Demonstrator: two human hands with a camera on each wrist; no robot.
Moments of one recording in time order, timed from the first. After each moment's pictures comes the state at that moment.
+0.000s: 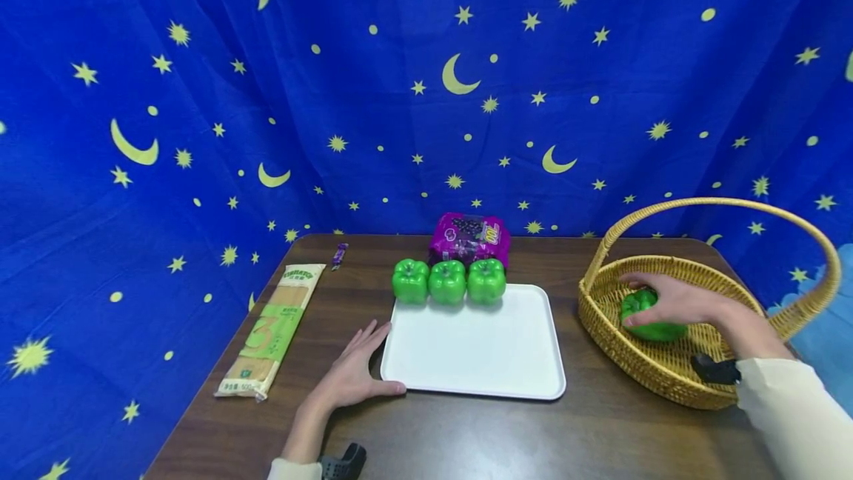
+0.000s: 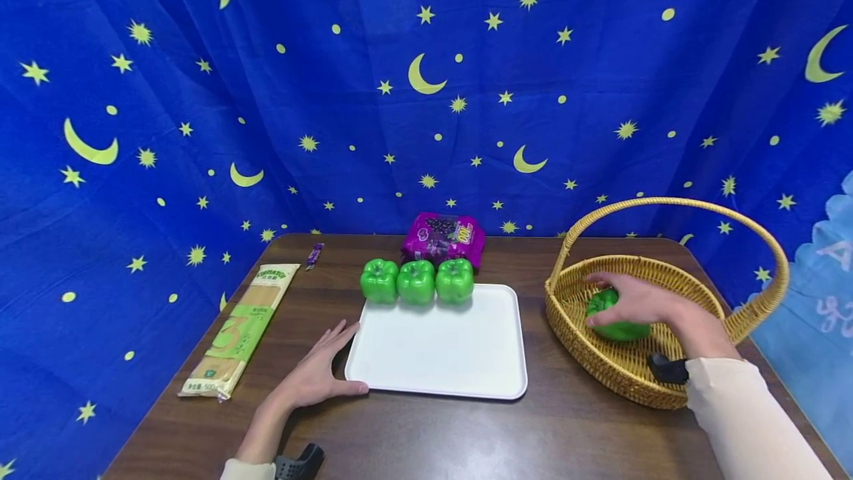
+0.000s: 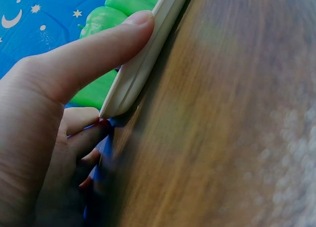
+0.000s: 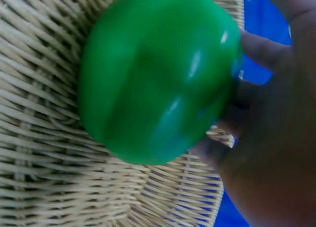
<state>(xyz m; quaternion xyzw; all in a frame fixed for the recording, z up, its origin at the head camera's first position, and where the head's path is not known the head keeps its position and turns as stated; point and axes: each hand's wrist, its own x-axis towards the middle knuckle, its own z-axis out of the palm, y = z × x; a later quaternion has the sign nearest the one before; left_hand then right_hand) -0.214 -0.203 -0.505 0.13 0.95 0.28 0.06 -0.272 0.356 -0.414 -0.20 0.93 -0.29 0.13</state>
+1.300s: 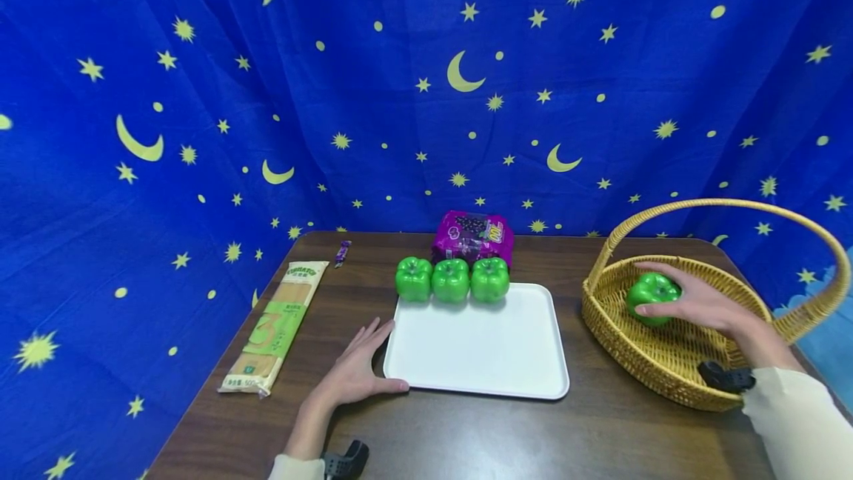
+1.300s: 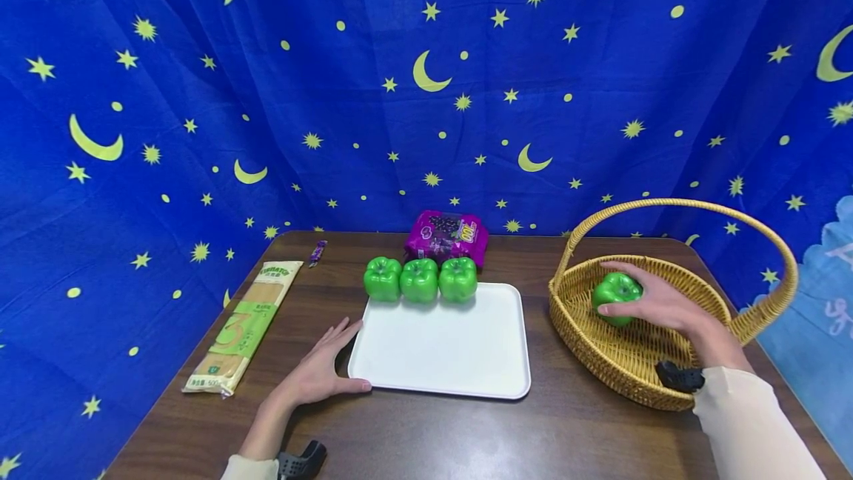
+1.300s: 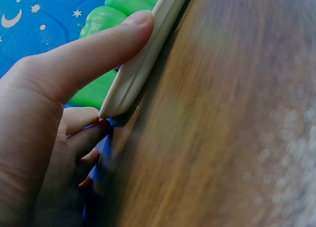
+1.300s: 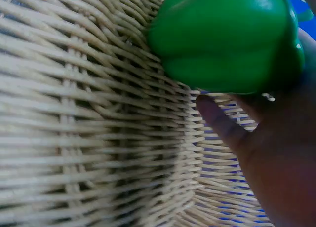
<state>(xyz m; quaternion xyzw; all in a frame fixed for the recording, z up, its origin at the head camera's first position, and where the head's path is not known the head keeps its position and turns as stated) -0.216 -0.204 -0.505 0.12 0.95 0.29 0.08 -0.273 0.382 -0.438 -0.14 0.93 -0.34 0.06</state>
